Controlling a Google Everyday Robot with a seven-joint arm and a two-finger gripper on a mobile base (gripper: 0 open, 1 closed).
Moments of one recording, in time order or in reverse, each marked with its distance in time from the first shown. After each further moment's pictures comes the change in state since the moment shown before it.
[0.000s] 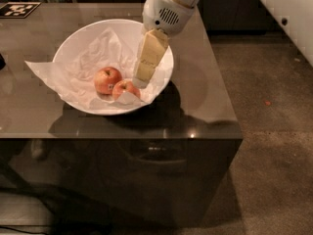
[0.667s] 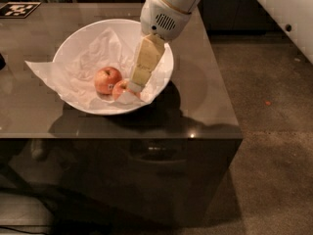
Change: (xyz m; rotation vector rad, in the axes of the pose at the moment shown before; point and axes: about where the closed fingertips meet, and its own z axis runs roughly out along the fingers) arm -0.005 0.003 0.011 0.024 -0.008 0.011
